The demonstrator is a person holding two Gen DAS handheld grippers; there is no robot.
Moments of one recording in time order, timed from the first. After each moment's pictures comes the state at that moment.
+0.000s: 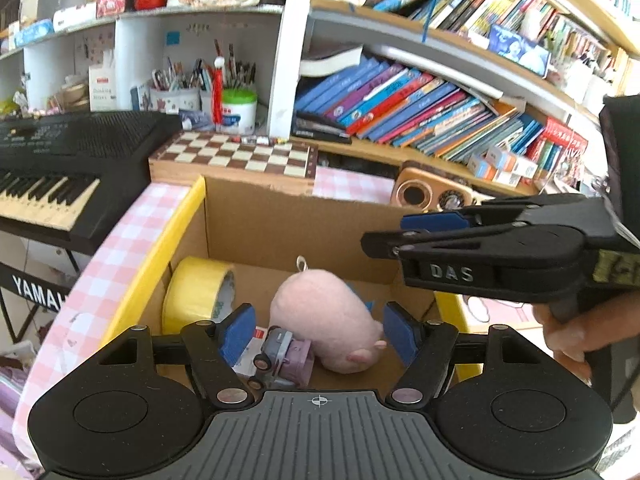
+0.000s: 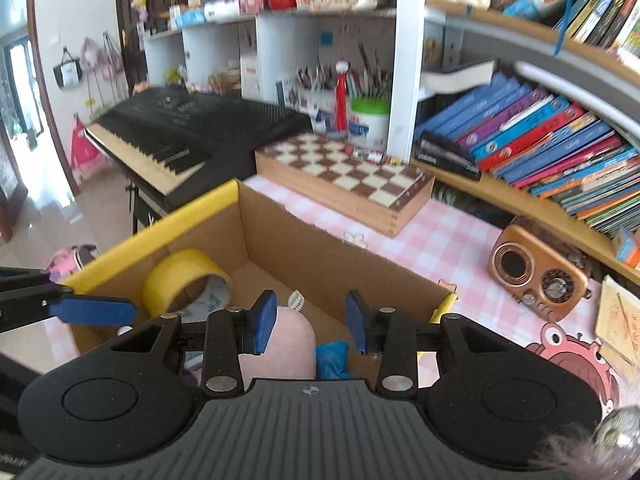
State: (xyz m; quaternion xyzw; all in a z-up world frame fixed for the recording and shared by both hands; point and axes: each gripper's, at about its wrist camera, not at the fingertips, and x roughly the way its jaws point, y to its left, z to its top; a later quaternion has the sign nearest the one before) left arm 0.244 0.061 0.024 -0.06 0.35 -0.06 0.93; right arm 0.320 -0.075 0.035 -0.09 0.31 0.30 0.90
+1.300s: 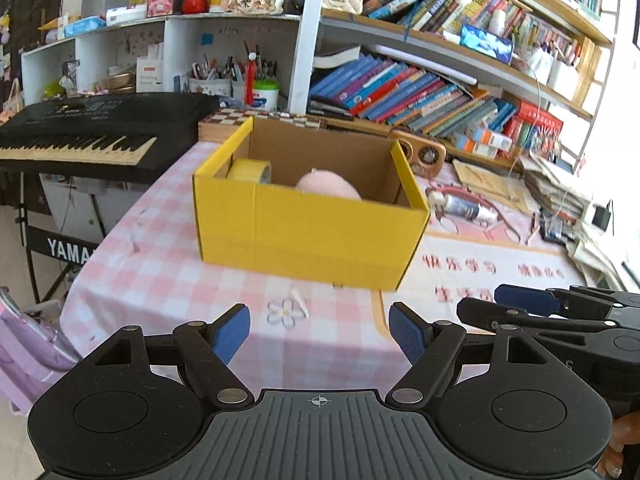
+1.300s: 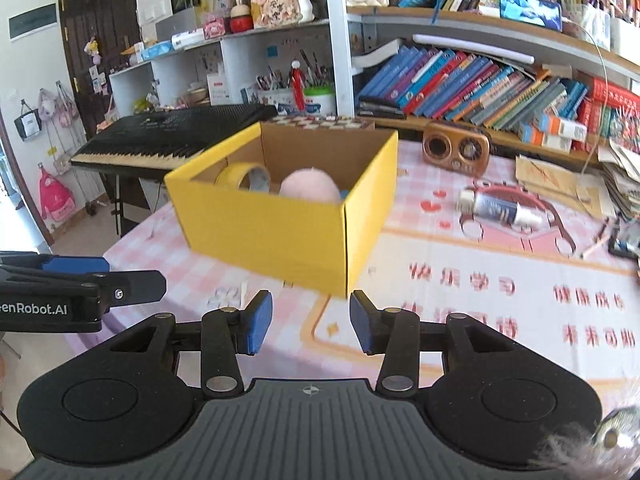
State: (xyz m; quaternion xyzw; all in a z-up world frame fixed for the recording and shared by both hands) left arm 0.053 0.063 0.009 -0.06 0.34 -0.04 0.94; right arm 0.067 -0.127 -0.001 -0.01 0.32 0.20 0.93
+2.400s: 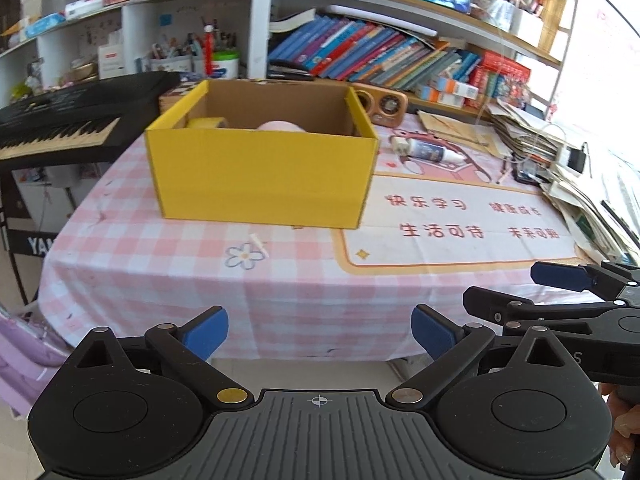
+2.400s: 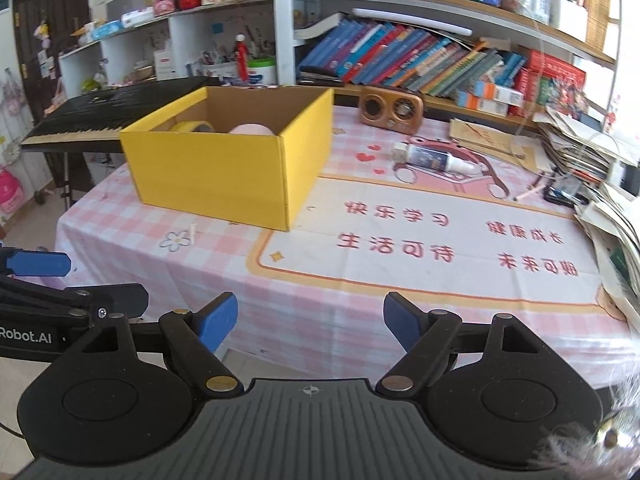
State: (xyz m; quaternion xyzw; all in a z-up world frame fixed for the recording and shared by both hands) left arm 0.031 0.033 -0.016 -0.02 0.38 -0.09 0.92; right arm 0.024 -0.152 -0.019 -0.02 0.34 0.10 0.93
